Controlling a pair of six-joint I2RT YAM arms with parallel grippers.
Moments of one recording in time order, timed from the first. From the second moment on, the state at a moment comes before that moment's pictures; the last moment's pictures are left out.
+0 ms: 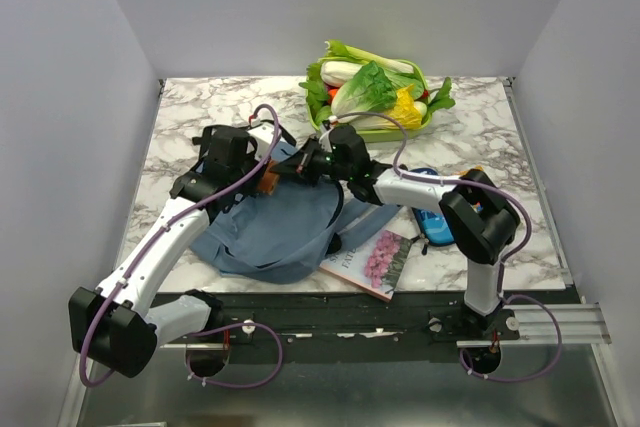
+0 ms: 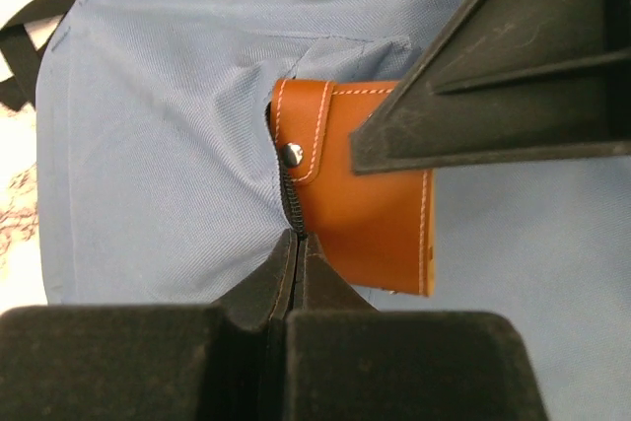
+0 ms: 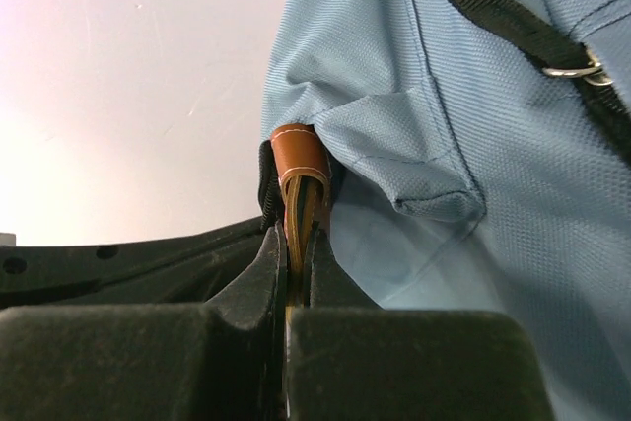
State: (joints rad) left arm -0.40 1.12 0.99 -0.57 0.00 0.15; right arm 0.77 1.90 1.20 0.43 -0.37 1.33
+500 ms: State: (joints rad) left arm -0.40 1.12 0.99 -0.61 0.00 0.15; right arm 0.82 1.94 1.21 0.42 -0.31 1.33
